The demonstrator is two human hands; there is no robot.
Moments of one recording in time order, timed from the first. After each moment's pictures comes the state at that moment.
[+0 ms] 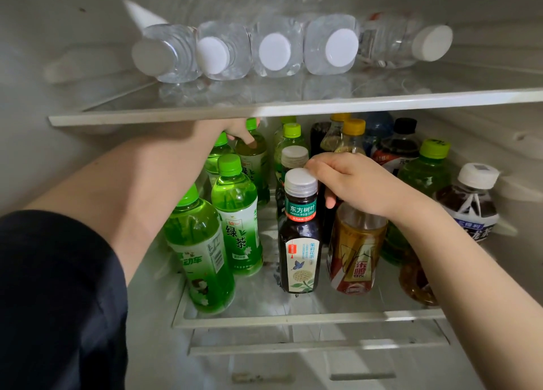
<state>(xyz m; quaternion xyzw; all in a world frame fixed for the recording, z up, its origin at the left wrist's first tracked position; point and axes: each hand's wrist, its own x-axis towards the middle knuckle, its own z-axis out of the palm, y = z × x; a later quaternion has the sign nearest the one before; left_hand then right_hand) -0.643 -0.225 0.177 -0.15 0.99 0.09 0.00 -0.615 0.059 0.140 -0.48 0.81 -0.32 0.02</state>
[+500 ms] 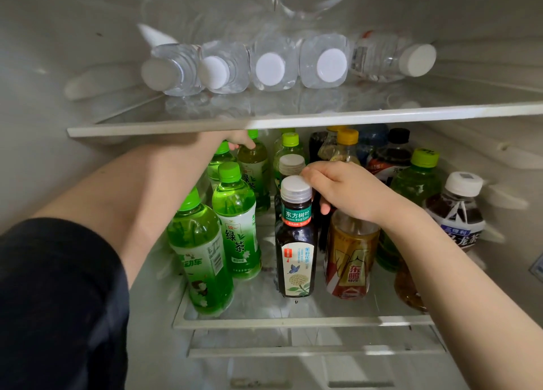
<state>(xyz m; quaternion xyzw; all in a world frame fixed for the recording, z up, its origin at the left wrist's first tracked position) -0.646 -0.219 0.179 -0.25 0.96 0.10 0.05 -0.615 0.059 0.140 -0.48 0.81 -0.33 0.02</state>
